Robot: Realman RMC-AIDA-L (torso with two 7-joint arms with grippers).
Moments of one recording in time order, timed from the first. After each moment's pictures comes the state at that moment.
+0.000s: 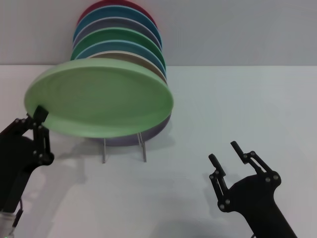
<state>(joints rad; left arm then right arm) -0.23 -2.07 -0.38 -0.30 2.14 1.67 -0.14 0.13 2.09 0.03 0.72 -1.90 -1.50 -0.92</state>
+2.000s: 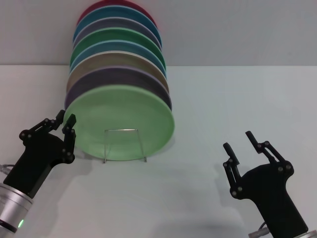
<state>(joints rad) -0.34 -2.07 -0.38 -0.21 2.15 1.39 -0.01 0.15 2.09 0.08 0.70 -1.87 -1.50 -0.92</state>
